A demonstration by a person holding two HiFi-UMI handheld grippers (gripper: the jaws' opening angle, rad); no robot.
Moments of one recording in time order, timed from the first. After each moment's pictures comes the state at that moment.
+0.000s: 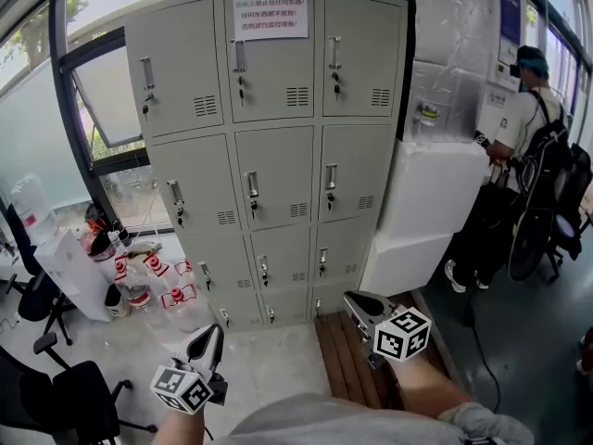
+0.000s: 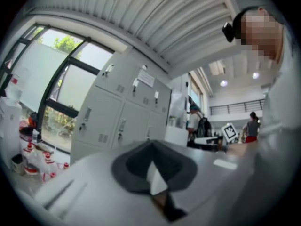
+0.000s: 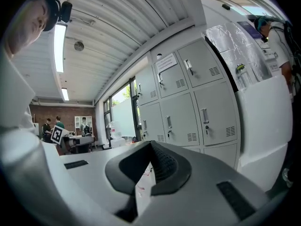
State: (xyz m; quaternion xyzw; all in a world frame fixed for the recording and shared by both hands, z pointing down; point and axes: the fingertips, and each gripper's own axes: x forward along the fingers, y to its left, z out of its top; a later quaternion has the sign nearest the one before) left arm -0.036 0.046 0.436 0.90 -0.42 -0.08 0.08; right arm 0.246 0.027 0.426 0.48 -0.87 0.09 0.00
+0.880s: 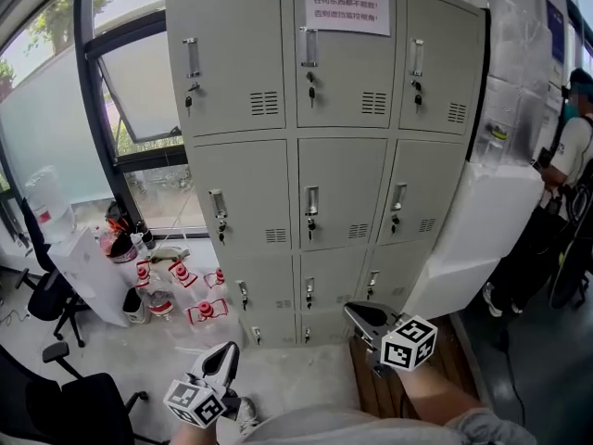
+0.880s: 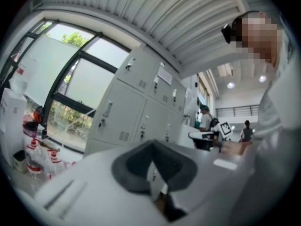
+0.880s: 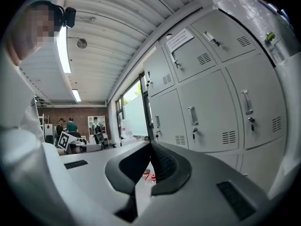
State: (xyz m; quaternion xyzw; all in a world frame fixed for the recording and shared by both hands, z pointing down) left arm -0.138 -0.068 0.490 0.89 -0.43 -0.08 0.11; right arm 0.108 -0.112 0.451 0.39 -0.91 0.09 0.00
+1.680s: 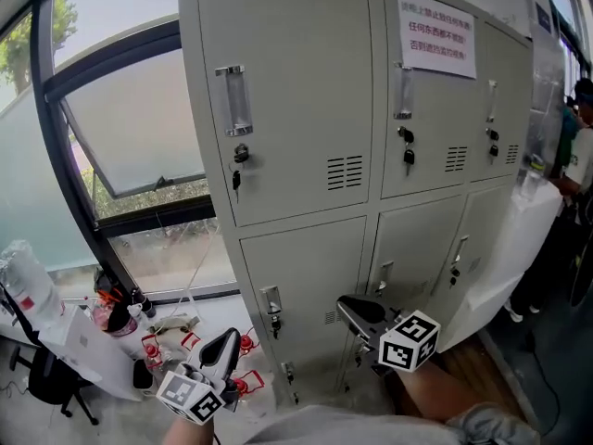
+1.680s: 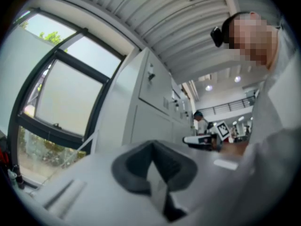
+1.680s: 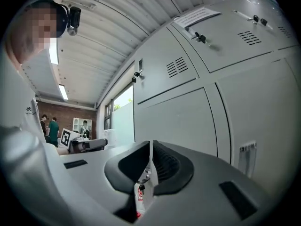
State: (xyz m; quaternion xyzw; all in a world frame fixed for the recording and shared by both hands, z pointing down) left arm -0.281 -0.379 0.353 0.94 -0.33 -0.10 0.01; right arm -0.073 -0.381 0.342 0.45 -0.89 0.03 -0.04
